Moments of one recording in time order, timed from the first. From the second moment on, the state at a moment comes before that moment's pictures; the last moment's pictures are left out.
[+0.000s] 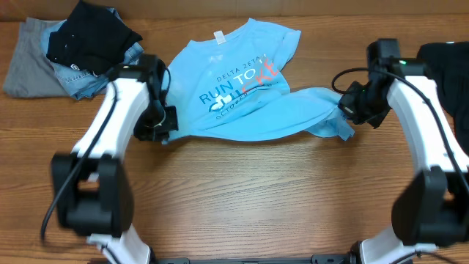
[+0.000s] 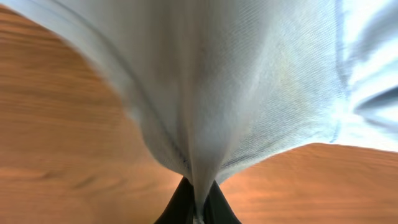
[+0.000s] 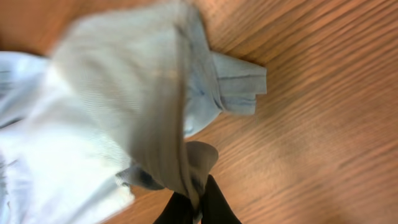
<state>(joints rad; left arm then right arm) -0.09 1.85 1.48 -1.24 0.04 -0.27 -0.04 1.76 1.51 -1.18 -0.08 0.62</state>
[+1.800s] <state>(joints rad) -0.09 1.58 2.57 -1.54 -0.14 -0.34 -0.04 1.44 2.30 -1.37 -0.08 0.67</state>
